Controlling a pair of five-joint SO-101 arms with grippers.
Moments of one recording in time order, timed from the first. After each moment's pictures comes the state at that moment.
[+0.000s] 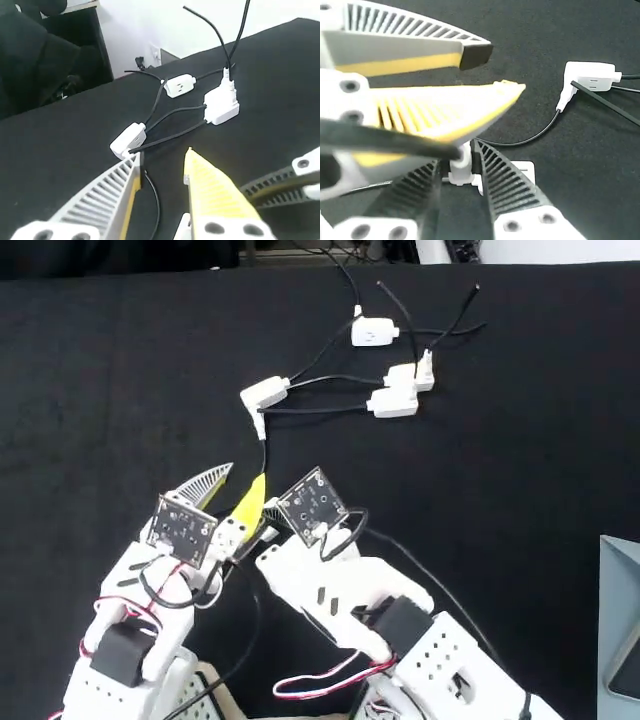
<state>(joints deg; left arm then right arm) 17.6 -103.7 83.7 41.6 -8.7 -45.2 -73.6 80.2 30.8 -3.2</state>
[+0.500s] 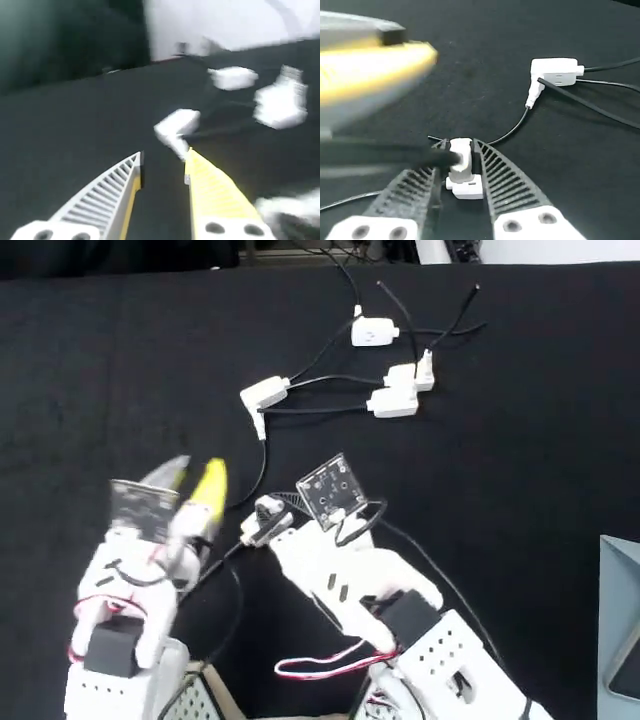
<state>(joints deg) 2.7 -103.8 84.4 42.4 -4.0 -38.9 -73.5 80.2 30.8 -3.2</state>
